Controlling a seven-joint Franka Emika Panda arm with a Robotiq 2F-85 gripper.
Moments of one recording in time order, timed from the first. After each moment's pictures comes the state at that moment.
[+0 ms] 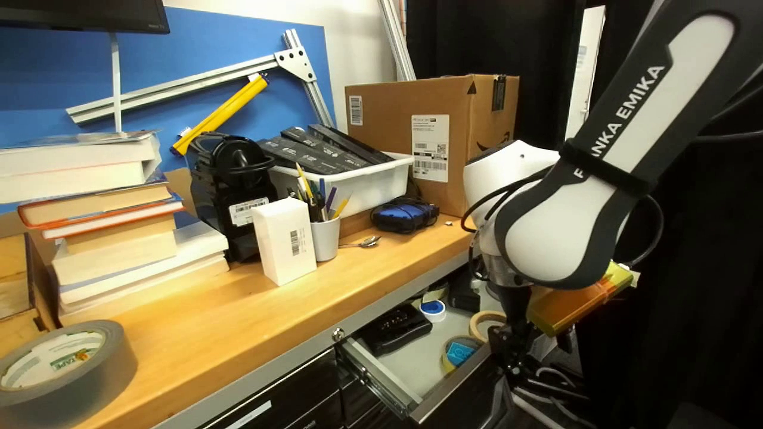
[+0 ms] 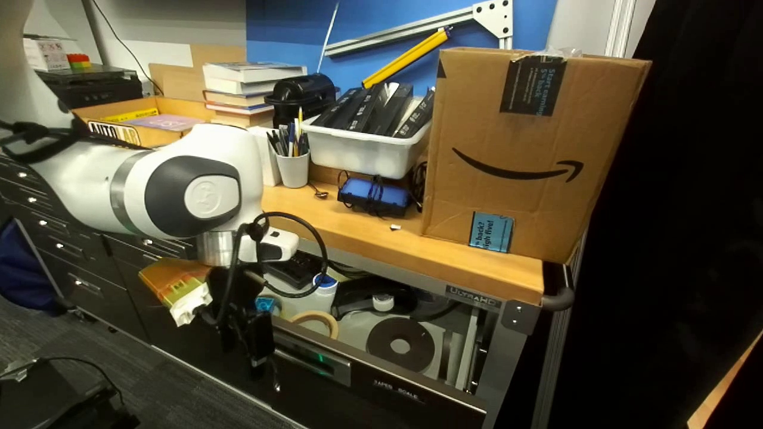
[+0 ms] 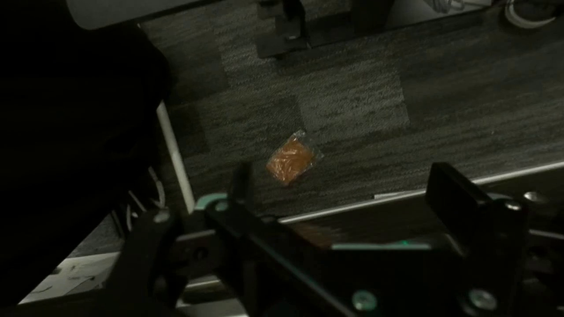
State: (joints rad) arm -0.03 0.00 -0.02 -2.69 -0.35 2.44 0.40
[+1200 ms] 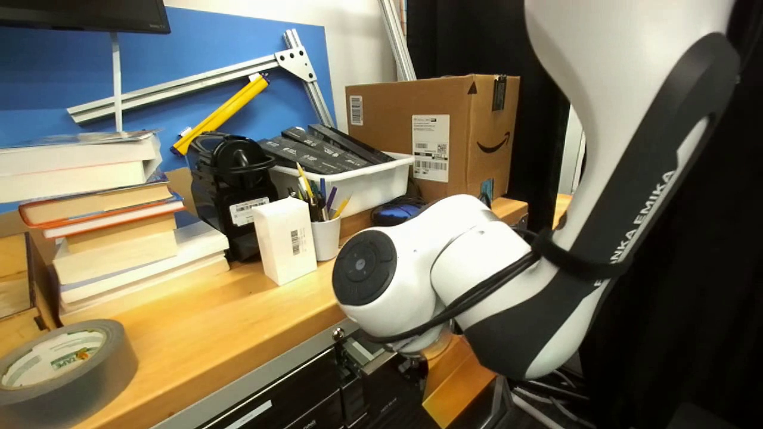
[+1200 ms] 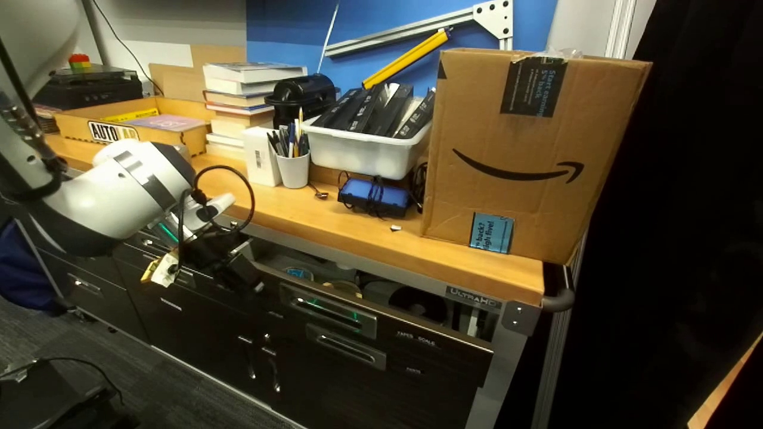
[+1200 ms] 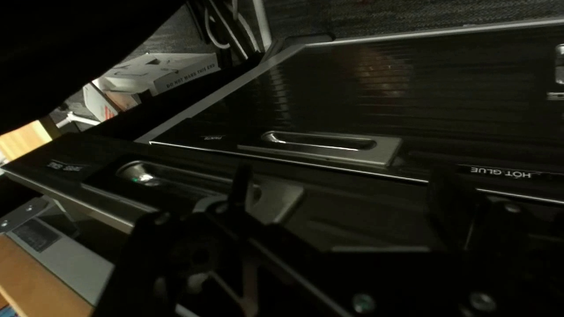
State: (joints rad) arm 0.19 0.23 0.14 -2.49 -1.19 2.38 1.40
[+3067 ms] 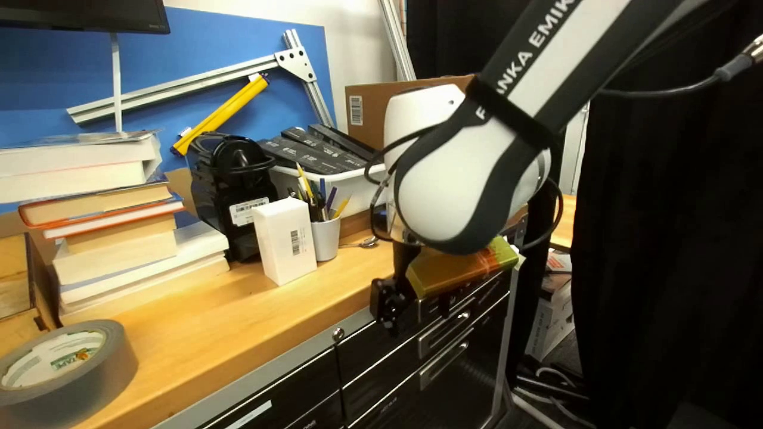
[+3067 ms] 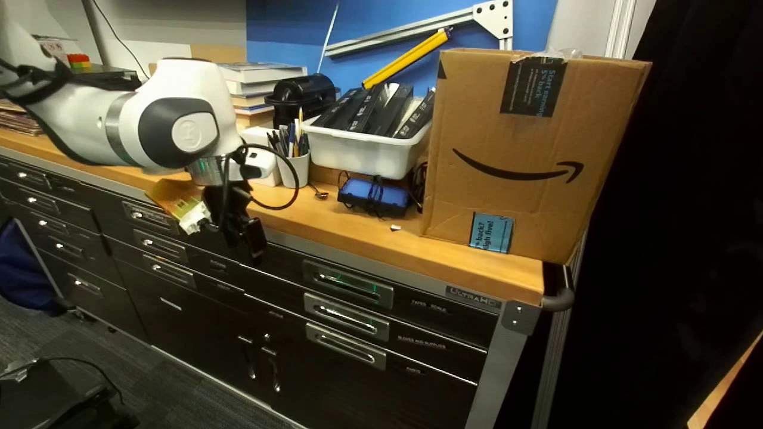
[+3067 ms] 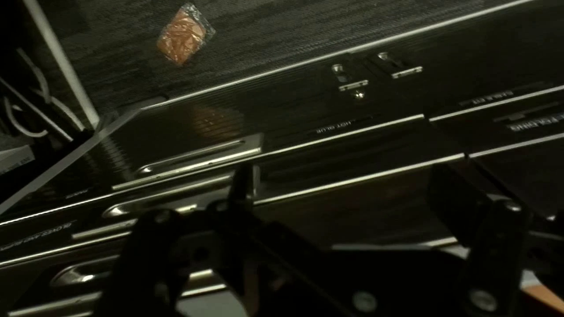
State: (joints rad) arm -0.29 0.00 0.49 -2.51 -0.12 2.58 0.43
